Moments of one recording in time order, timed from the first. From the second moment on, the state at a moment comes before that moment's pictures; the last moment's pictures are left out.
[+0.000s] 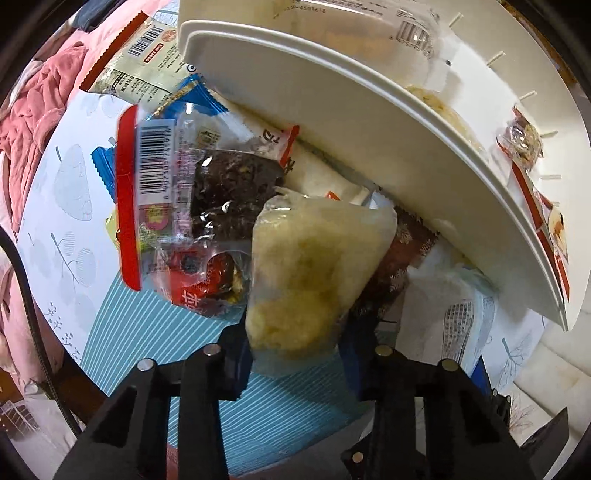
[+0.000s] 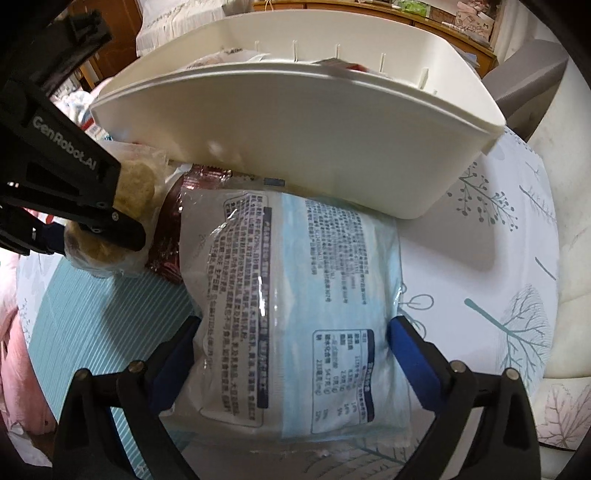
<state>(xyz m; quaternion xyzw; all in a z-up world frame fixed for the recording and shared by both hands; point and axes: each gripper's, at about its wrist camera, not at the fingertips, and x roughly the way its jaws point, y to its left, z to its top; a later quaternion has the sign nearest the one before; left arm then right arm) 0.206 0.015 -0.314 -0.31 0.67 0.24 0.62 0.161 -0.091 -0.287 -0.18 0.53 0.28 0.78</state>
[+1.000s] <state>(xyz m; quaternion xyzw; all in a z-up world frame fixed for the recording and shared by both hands) 0.115 0.064 -0.240 -0.36 0.66 0.20 0.63 0.122 -0.114 -0.289 -0.08 0.68 0.24 0.69</state>
